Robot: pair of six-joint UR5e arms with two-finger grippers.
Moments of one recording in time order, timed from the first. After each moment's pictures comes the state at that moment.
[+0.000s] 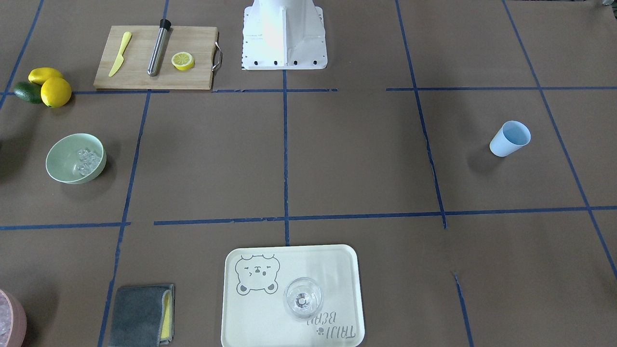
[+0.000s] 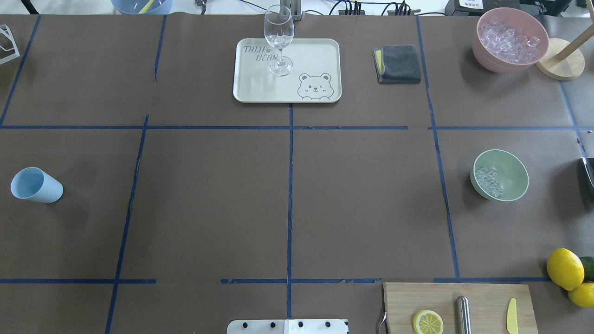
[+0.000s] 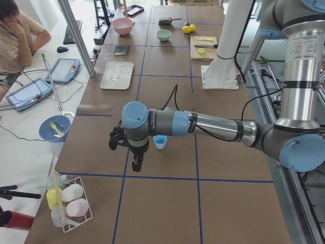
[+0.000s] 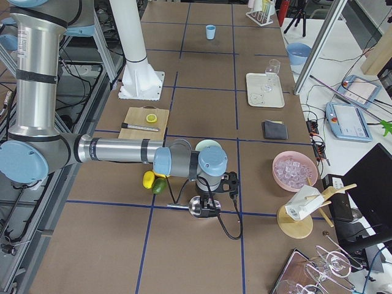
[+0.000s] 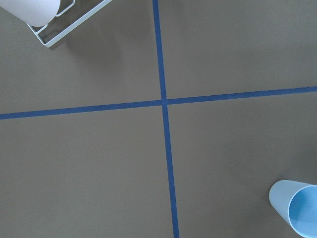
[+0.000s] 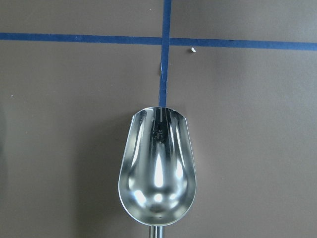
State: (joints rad) left arm -1.63 -1.55 -1.76 -1.42 -2.36 0.11; right arm 1.55 -1.70 1.71 -1.65 2.37 -0.07
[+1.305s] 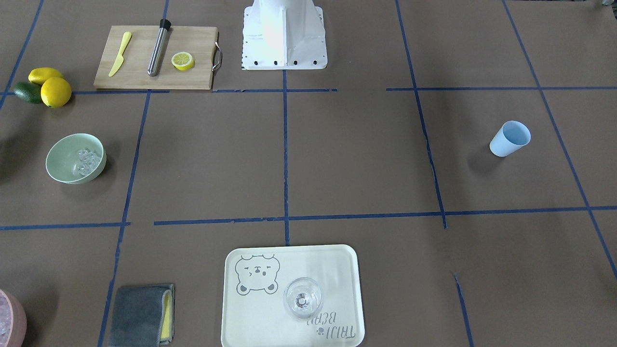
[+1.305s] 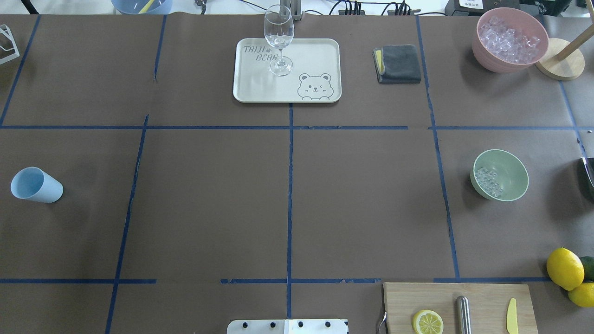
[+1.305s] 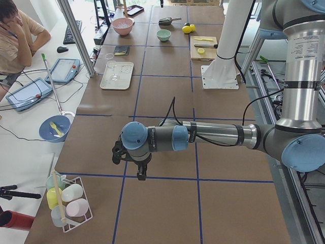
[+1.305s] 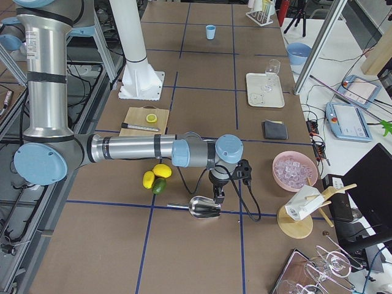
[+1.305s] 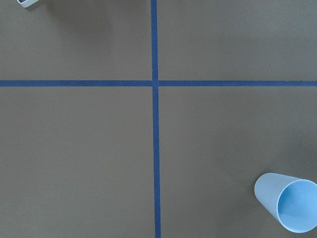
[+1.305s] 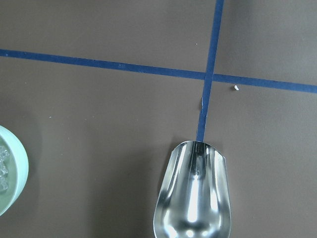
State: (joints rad) left arm -1.64 -1.55 -1.66 -1.45 -2.47 0.11; right arm 1.50 -1.61 1.69 -1.64 2.39 -0.06
